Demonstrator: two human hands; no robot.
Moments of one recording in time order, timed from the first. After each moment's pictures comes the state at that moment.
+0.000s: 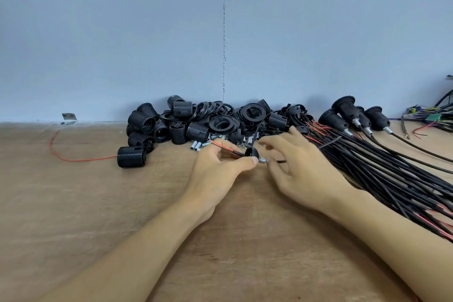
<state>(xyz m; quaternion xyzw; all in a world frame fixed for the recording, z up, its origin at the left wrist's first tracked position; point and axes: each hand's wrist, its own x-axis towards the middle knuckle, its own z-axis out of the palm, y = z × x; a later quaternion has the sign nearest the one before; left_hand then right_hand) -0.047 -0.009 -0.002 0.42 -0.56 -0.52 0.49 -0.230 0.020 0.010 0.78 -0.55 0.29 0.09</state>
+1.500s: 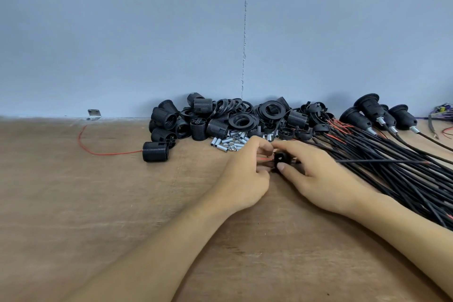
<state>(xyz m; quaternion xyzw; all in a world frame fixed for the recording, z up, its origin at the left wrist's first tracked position) -0.047 -0.015 -0.013 0.39 -0.75 -0.37 0.39 -0.220 0.022 0.004 0.79 -0.53 0.31 -0.05</state>
